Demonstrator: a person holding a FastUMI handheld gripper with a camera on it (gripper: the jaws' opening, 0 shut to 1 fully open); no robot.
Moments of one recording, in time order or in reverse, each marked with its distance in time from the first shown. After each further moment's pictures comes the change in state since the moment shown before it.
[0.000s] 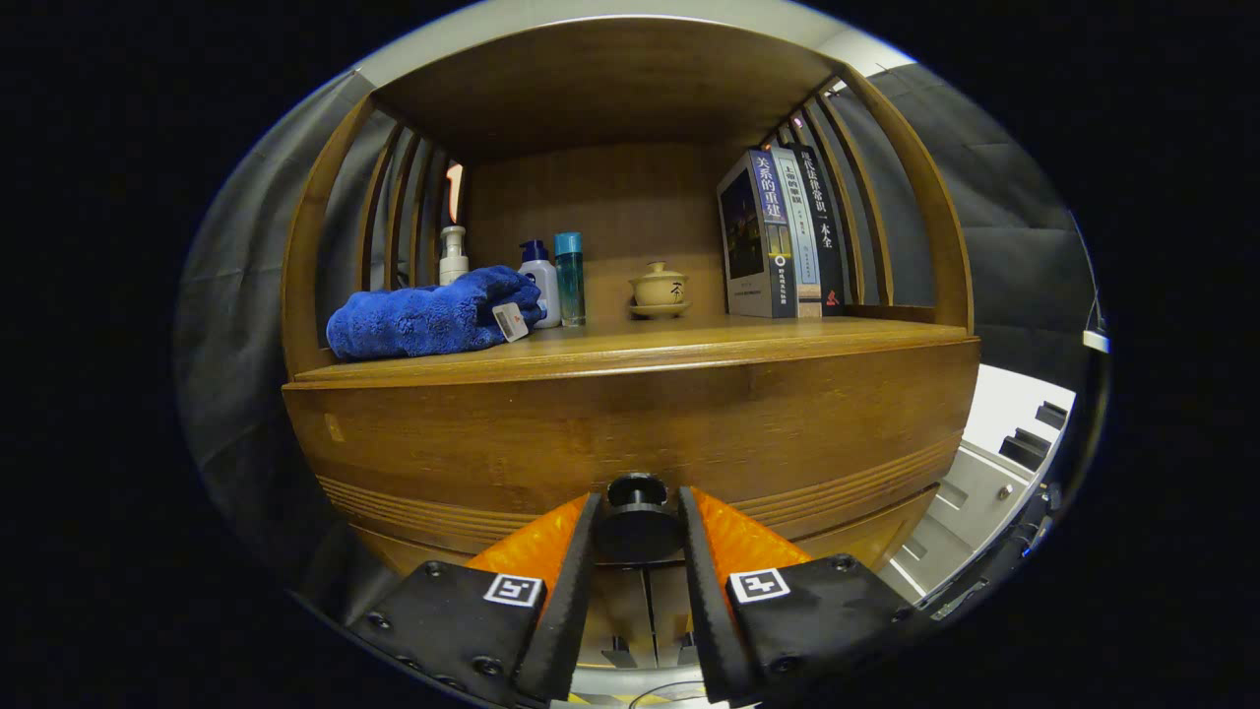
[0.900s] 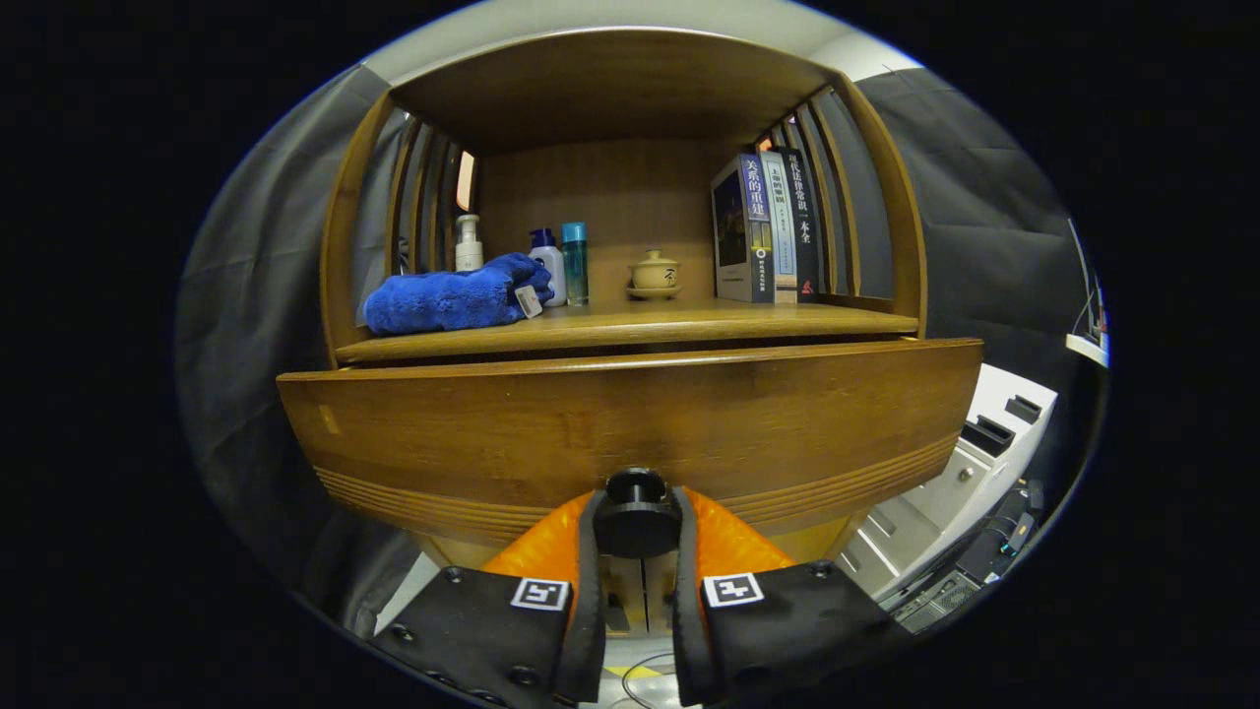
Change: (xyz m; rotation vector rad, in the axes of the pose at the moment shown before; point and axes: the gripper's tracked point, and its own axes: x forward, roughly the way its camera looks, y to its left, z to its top) arm -0.077 -0.003 -0.016 -0.044 0.055 -0.024
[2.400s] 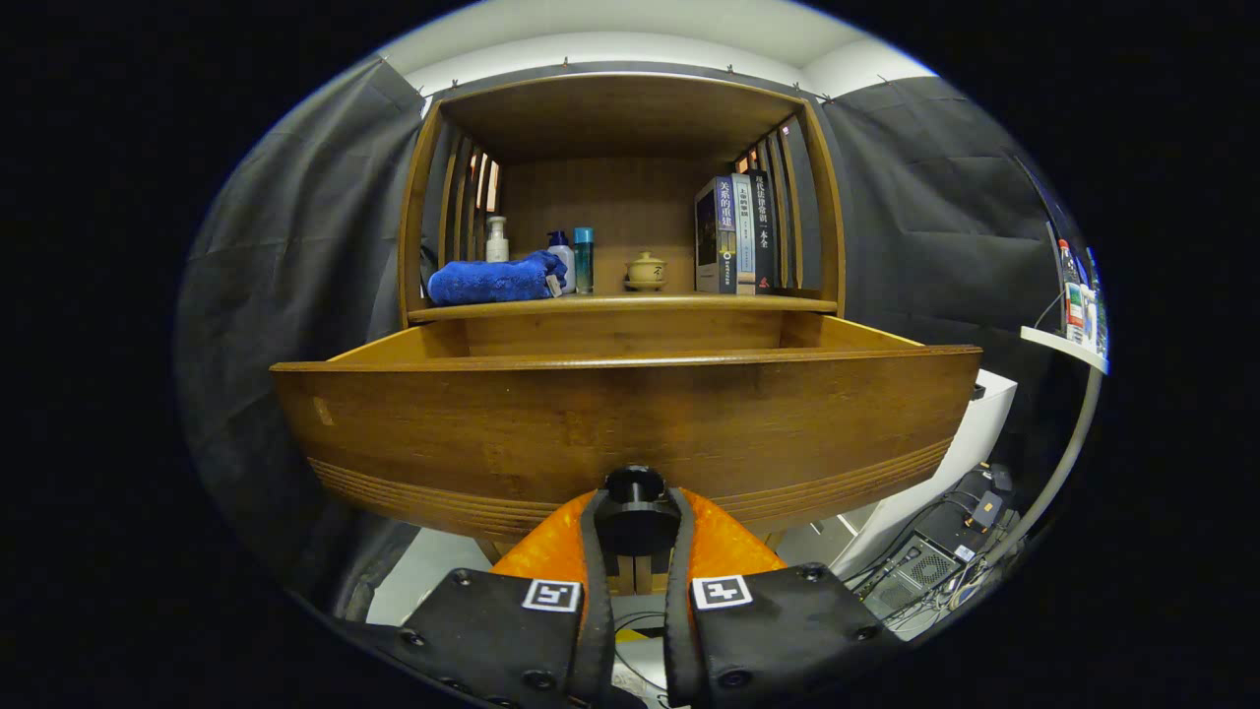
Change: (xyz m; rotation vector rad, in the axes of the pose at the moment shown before) arm -0.129 -0.003 -0.043 -0.024 0.016 -0.024
